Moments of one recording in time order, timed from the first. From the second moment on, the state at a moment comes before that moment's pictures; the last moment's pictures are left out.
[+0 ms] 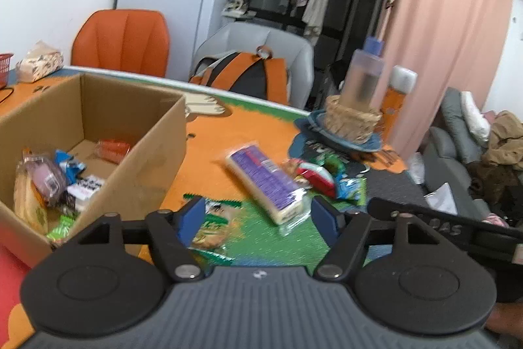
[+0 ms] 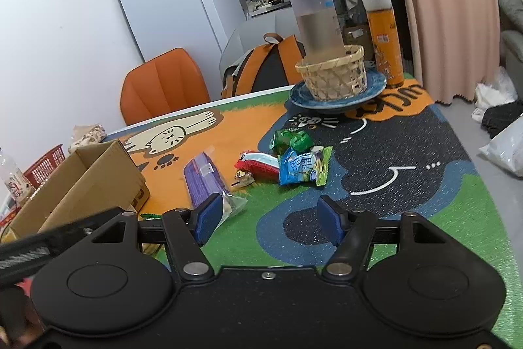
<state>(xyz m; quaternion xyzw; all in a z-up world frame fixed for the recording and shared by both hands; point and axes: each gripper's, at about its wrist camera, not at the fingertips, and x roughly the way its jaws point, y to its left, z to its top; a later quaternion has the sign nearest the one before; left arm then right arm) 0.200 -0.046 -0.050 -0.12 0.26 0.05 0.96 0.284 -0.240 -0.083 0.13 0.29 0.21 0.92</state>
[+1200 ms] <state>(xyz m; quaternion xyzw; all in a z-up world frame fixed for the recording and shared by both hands) 0.258 -0.023 -0.098 -0.12 0.30 0.11 0.94 0.360 -0.221 -0.109 0.10 0.30 0.17 0.93</state>
